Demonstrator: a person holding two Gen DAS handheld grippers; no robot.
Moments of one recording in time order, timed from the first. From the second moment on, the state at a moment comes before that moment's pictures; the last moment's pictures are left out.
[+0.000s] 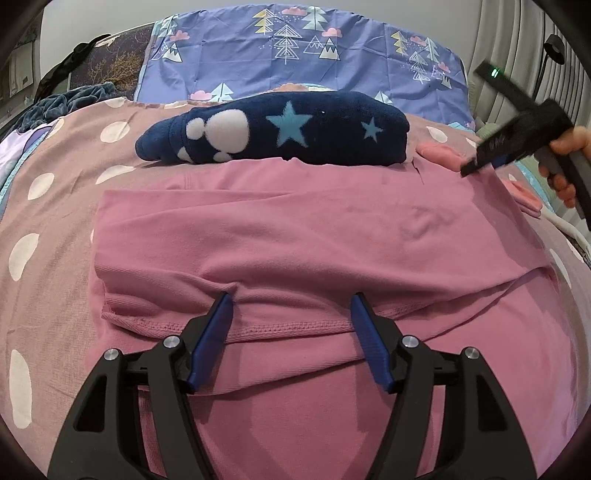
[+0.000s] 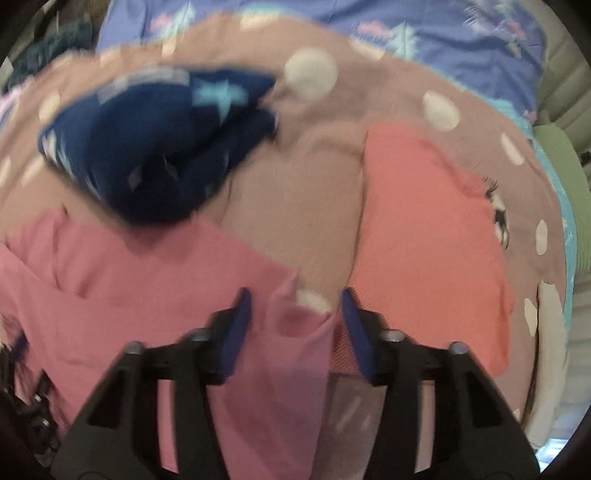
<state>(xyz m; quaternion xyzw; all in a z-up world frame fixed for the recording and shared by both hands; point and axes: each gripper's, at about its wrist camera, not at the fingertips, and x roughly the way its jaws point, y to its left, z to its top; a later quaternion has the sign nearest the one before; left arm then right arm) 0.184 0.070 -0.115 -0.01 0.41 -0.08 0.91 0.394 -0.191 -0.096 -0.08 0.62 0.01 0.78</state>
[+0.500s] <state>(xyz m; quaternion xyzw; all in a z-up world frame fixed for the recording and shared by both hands) 0.185 0.070 -0.115 -0.01 0.41 -0.08 0.91 0.358 -0.256 -0.061 -0.04 0.53 -0.07 0.84</state>
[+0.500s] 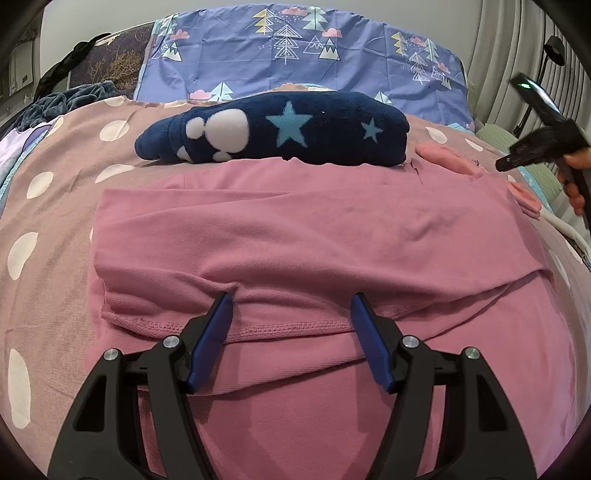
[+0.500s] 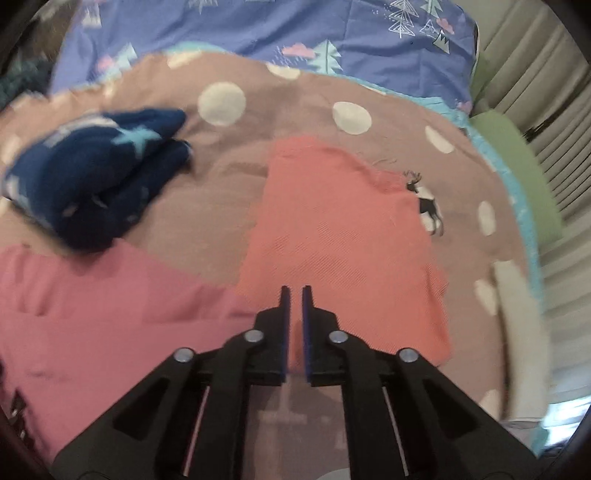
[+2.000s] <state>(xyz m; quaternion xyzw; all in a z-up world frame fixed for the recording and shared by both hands) 0.157 0.161 -0.076 -0.10 0.39 -0.02 0.91 0.155 -0.245 -0.123 0.07 0.40 0.06 0.91</state>
